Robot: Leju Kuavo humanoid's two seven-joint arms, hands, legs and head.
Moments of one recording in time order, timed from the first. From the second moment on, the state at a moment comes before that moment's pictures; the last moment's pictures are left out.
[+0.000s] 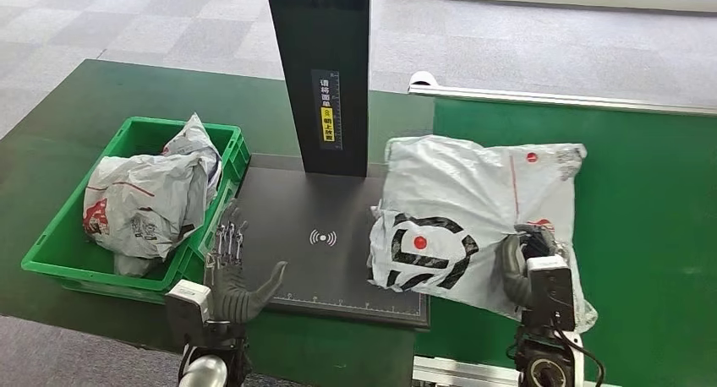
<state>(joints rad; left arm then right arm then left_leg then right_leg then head) 0.03 -0.22 -0.27 -1.43 -0.07 0.21 -0.64 0.00 0.14 -0.02 -1.51 0.38 -0.12 -0.29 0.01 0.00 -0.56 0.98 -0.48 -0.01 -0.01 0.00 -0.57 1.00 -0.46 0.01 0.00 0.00</state>
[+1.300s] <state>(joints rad) -0.02 -0.21 -0.23 -1.43 -0.01 0.29 -0.64 -0.11 0.15 0.26 -1.25 0.42 -0.07 -0.24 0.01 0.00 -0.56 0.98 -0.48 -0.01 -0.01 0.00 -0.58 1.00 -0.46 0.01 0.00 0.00</state>
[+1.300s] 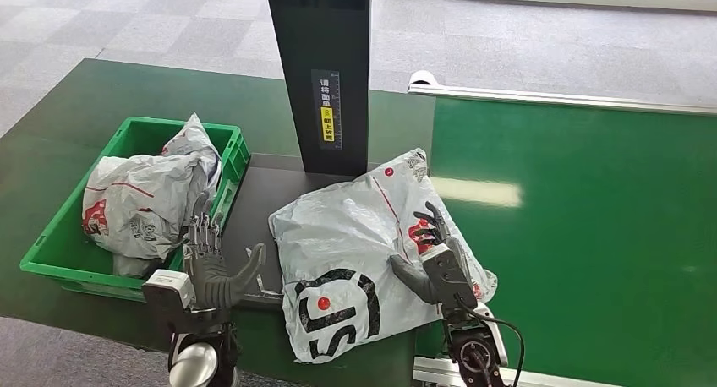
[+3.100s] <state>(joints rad) -0.26 -0.28 -0.57 -0.92 -0.61 0.22 -0.36 0.06 0.14 0.03 -1.75 0.24 -0.52 -0.57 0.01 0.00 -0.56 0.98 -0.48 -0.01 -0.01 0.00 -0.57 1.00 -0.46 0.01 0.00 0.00</state>
